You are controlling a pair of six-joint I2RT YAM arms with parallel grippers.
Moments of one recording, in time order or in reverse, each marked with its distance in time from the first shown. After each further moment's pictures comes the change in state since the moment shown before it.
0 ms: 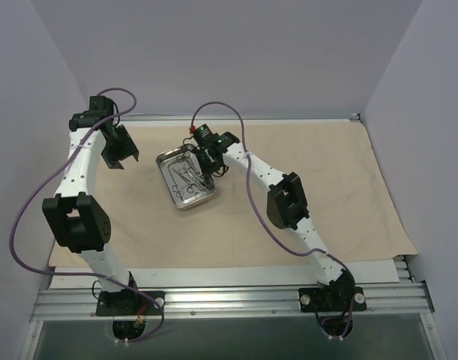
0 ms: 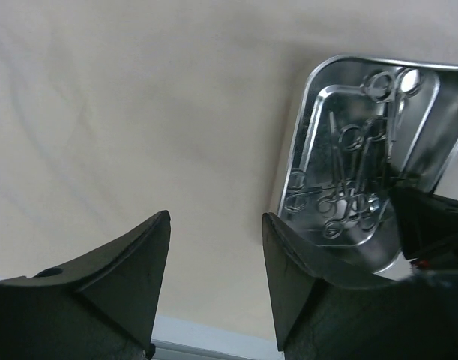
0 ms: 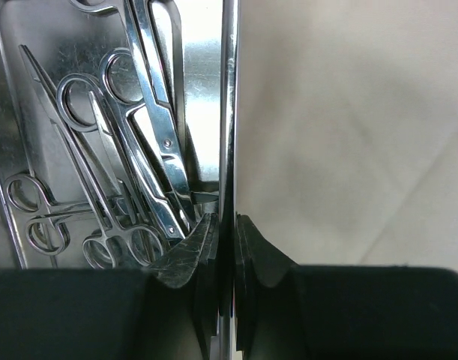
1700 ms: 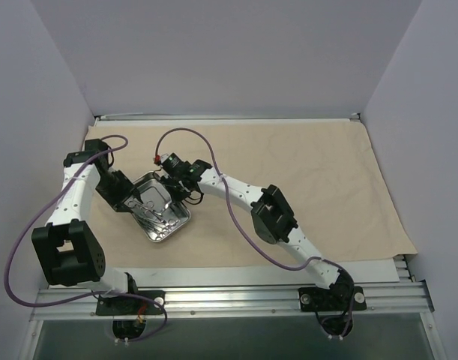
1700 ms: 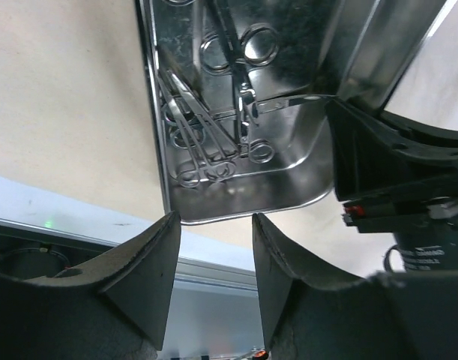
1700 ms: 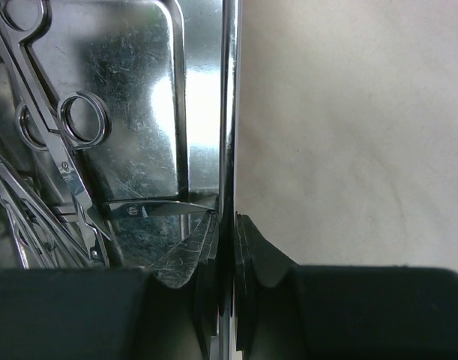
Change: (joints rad) left arm 0.100 -0.329 -0.552 -0.018 0.186 -0.136; right arm 0.244 -0.011 -0.114 0.184 -0.081 0.002
